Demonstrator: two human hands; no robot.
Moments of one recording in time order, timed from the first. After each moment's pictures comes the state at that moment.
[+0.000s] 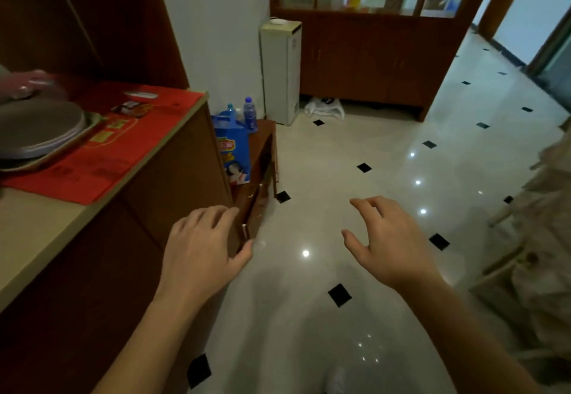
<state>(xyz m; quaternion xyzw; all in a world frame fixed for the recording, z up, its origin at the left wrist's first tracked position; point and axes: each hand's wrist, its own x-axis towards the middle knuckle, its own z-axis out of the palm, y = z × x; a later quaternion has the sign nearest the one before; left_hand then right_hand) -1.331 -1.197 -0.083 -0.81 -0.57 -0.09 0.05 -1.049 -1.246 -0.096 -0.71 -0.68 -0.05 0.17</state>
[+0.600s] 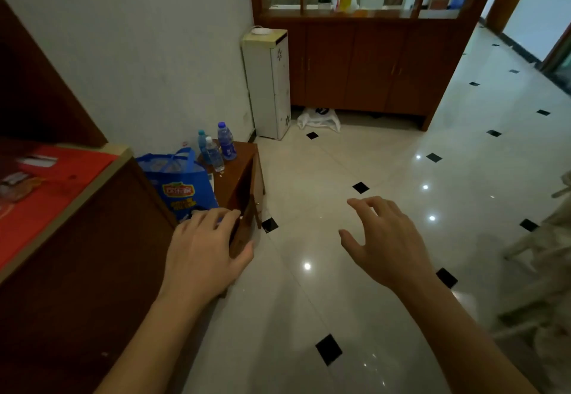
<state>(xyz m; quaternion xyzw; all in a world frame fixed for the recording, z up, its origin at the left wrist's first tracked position) -1.130 -0.973 -0.082 -0.81 -0.57 -0.08 0.05 -0.852 -1.024 -0.100 -0.71 -0.68 -0.04 0.19</state>
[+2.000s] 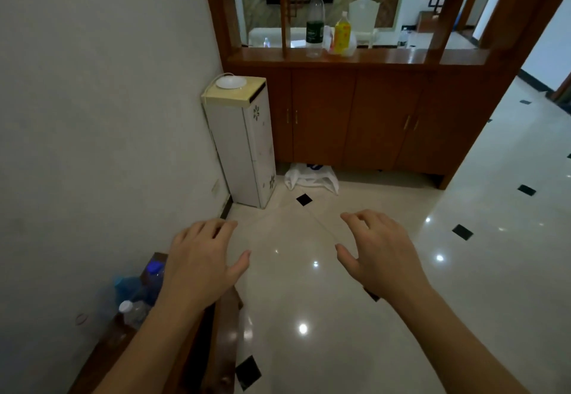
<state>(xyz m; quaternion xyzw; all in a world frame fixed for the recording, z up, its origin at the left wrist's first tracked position) -0.904 -0.246 -0.096 -0.84 -0.54 -0.11 0.04 -0.625 -0.314 -0.104 -0.73 -0.67 -0.06 0.12</state>
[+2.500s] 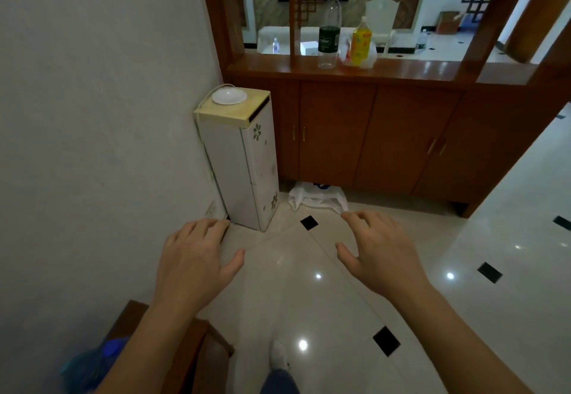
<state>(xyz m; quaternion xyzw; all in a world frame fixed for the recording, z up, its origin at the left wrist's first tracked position) -0.831 -0.017 -0.106 -0.81 -0.58 -0.12 0.05 -0.542 -0.071 -0.108 -0.71 -0.69 -0.05 0.12</state>
